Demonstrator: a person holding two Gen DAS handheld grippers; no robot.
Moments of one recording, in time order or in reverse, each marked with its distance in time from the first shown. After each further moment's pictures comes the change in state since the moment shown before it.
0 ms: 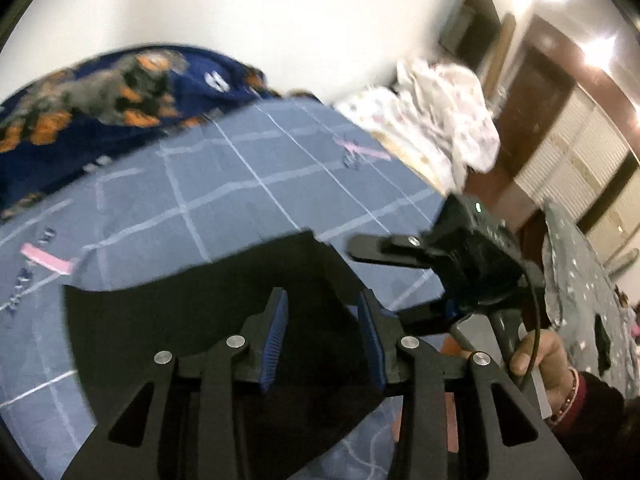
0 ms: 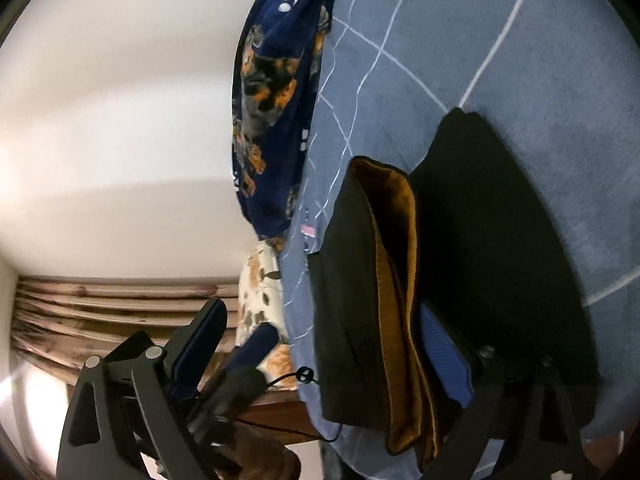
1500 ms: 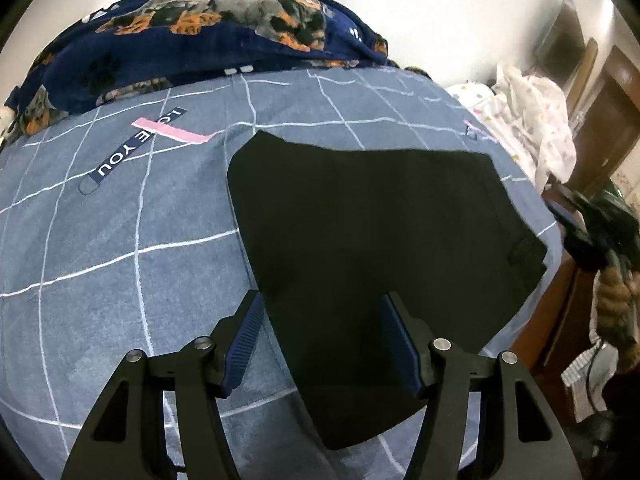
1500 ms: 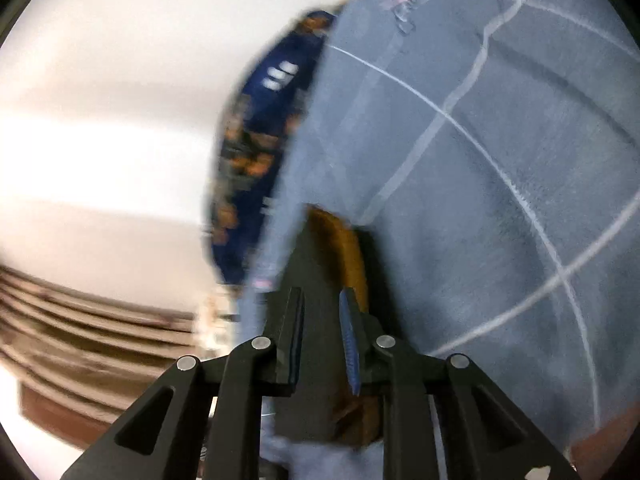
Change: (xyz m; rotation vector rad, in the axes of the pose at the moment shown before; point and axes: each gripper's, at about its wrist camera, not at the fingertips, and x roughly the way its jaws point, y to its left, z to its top) left arm -0.025 0.111 -0.093 -0.204 0.071 0.201; right arm -0.110 0.015 -0.006 -0.116 -0.162 -0.037
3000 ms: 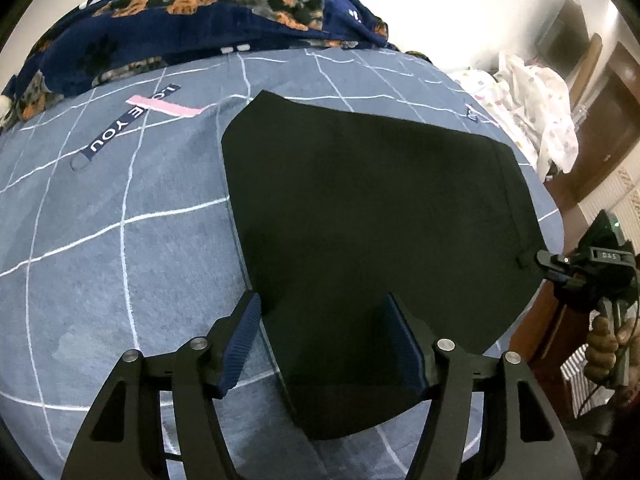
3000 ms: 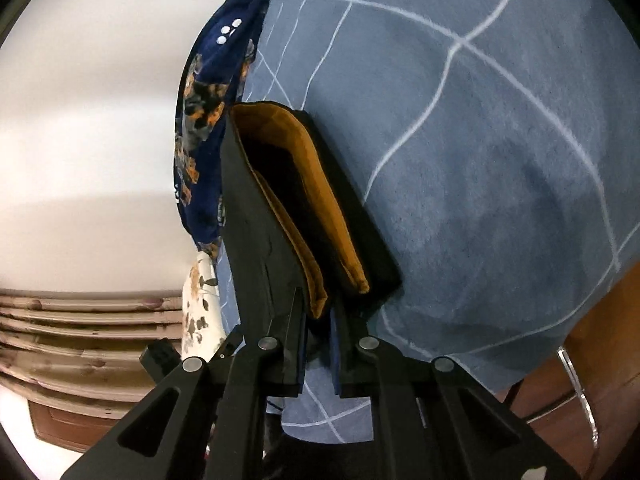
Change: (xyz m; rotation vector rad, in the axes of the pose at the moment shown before) left arm 0.014 -0.008 -0.017 0.003 0.062 0.014; right arm 0.014 -0.040 -0.061 0.076 0.083 -0.256
